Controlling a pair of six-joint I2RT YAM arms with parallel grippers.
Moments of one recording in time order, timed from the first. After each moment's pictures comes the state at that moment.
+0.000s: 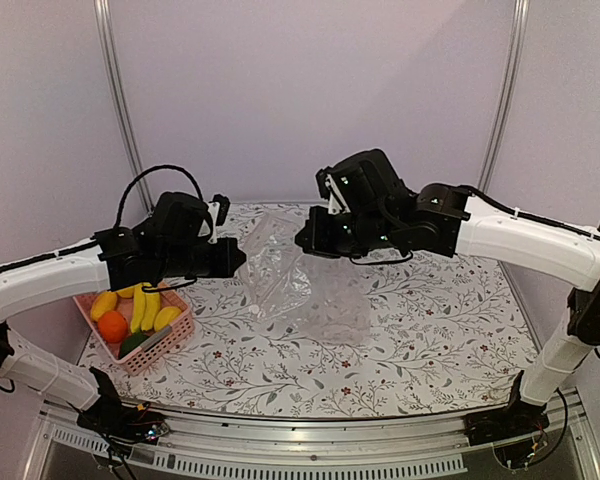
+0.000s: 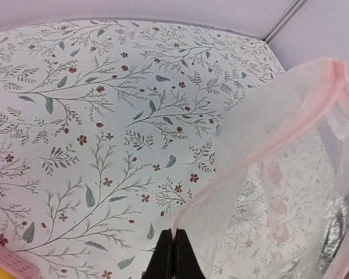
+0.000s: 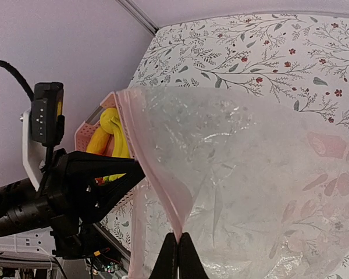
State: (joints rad) left arm -0.81 1.27 0.99 -0.34 -0.13 -0.57; right arm 1.07 1.68 1.58 -0.49 0.13 0.81
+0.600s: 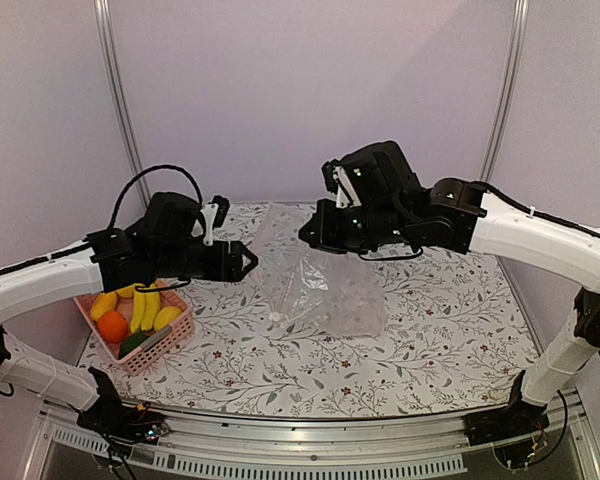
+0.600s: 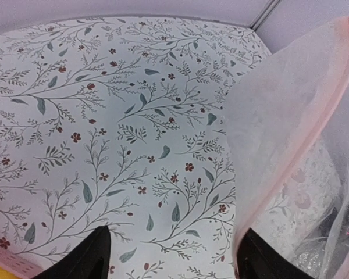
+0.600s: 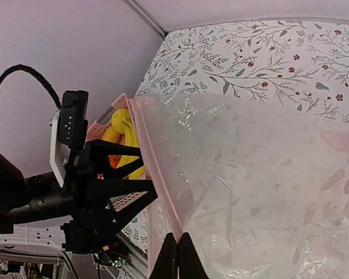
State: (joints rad) left arm -0.79 1.25 0.97 -0.37 -0.11 -0.51; right arm 1.07 1.62 1.58 -0.52 0.11 0.80
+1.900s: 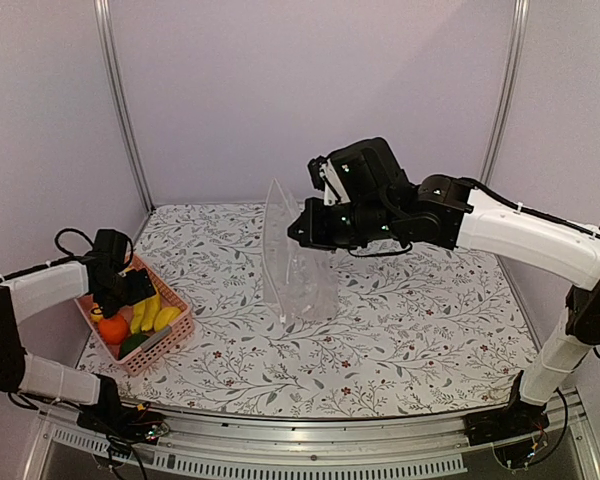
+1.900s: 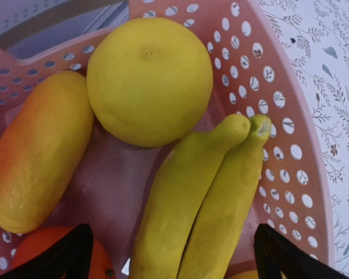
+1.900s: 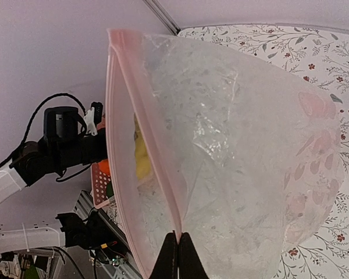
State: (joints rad) left arm -0.02 1.22 0.64 -0.47 -0.23 -0.57; right arm 1.07 1.68 1.65 -0.51 0.08 0.74
